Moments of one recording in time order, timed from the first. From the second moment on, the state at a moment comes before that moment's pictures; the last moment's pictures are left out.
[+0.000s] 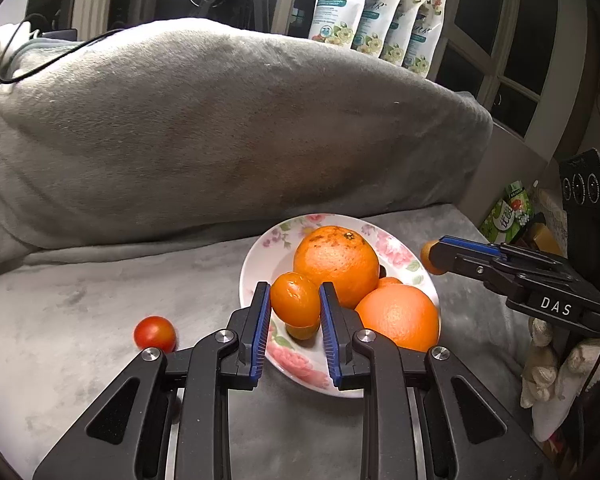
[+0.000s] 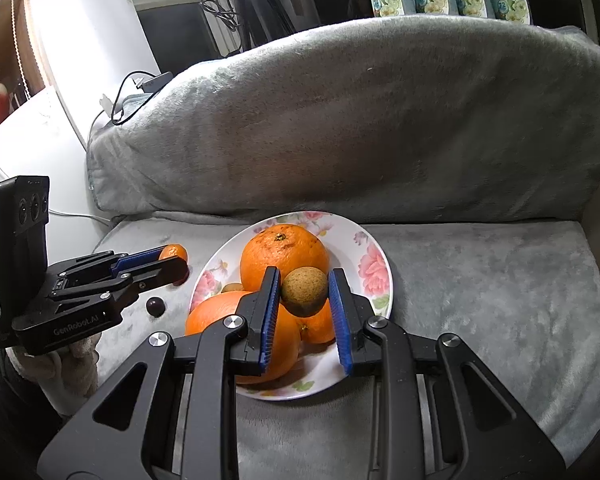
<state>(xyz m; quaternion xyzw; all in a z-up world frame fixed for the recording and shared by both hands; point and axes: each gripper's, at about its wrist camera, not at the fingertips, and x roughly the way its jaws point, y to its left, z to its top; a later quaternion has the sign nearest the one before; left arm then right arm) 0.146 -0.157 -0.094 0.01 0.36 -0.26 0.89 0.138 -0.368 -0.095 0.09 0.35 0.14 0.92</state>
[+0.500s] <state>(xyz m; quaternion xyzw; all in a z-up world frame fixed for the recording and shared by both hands) 0.151 -0.162 -0.095 0.00 0.37 -0.27 0.89 0.145 -0.372 -0.099 0.10 0.35 0.13 0.92</state>
